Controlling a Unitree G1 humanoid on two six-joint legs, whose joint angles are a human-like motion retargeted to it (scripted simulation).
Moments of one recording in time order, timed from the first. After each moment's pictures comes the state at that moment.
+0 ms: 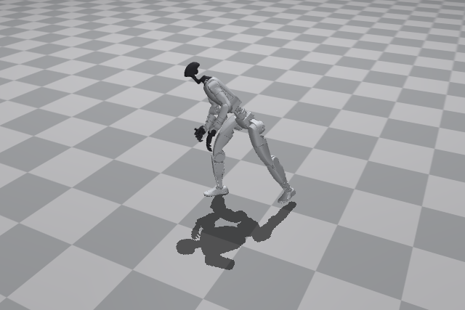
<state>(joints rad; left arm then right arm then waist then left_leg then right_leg) -0.28 0.44 -0.37 0.30 0.71 -0.20 -0.26 -0.55 -0.32 0.46 0.60 0.30 -0.48 0.60 -0.26 0.36 0.16 -0.26 0.13 0.31 0.14 -0.37 -0.18 -1.11 -0.42 -0.18 0.56 0.00 0.04</state>
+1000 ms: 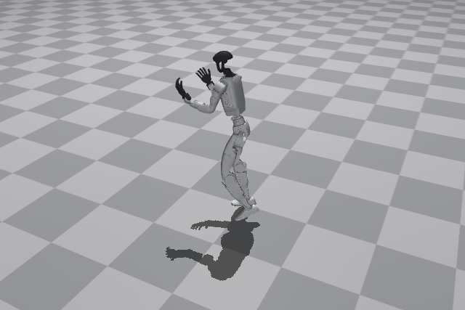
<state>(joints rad) -0.66 0.11 0.02 0.20 -0.65 -0.48 -0.28 -0.49 -0.33 -0.01 0.00 0.74 -0.66 0.15 -0.26 0.06 -0.09 -0.58 0.19 0.26 0.82 -0.18 0.02 -0.41 0.05 0.12 0.30 -0.20 -0.07</state>
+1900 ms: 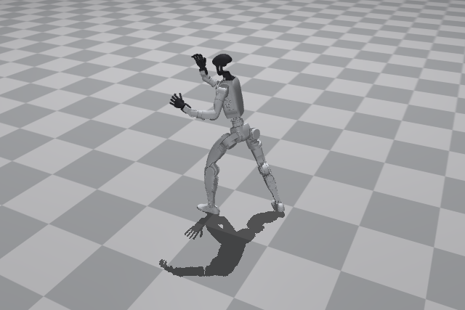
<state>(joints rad) -0.36 0.63 0.25 0.13 -0.28 -0.40 -0.38 -0.90 -0.68 -0.05 0.14 0.31 -0.73 -0.13 0.49 -0.18 -0.15 -0.89 0.26 0.09 0.55 -0.02 -0.16 -0.04 -0.21 -0.53 0.13 -0.19 0.26</state>
